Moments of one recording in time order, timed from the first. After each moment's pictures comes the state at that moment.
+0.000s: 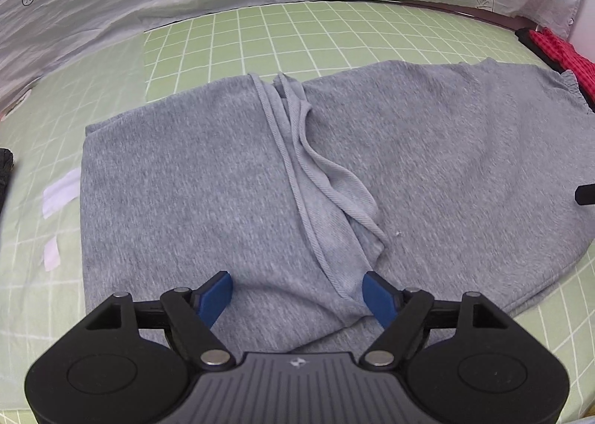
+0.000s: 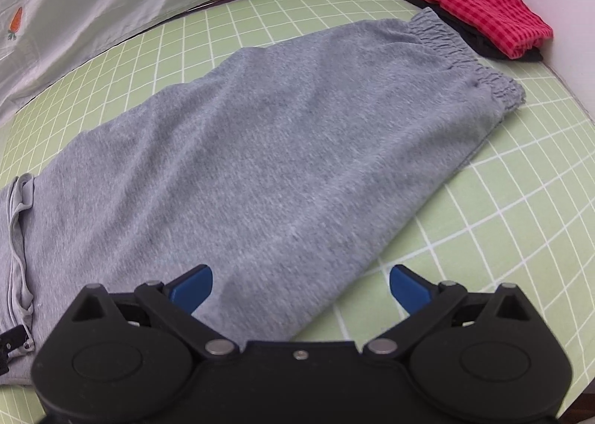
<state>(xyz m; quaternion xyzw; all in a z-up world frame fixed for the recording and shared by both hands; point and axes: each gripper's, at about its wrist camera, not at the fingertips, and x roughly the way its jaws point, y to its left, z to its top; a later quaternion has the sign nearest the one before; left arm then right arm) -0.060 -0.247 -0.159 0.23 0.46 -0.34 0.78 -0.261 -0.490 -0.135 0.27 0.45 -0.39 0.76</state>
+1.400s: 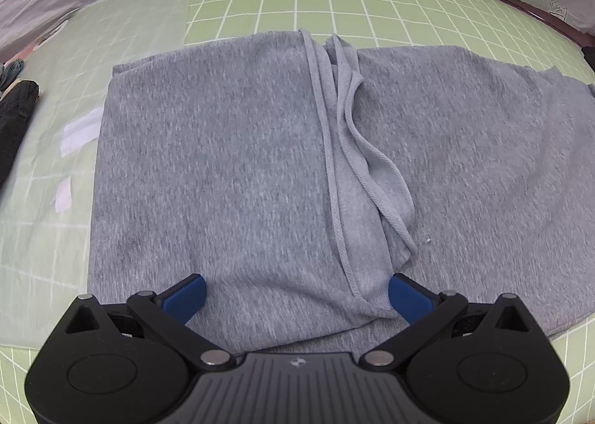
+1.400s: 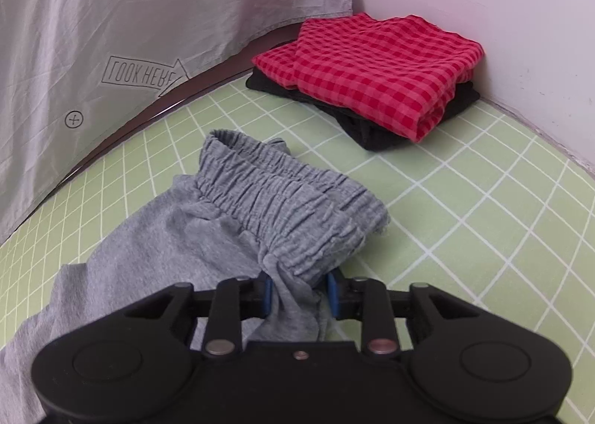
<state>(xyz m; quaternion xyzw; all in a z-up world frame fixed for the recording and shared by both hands) -0.044 -0.250 -0.163 0.20 0.55 -0.25 0.77 -0.307 -0.678 -0.146 0.31 0.28 -0.48 0.77</state>
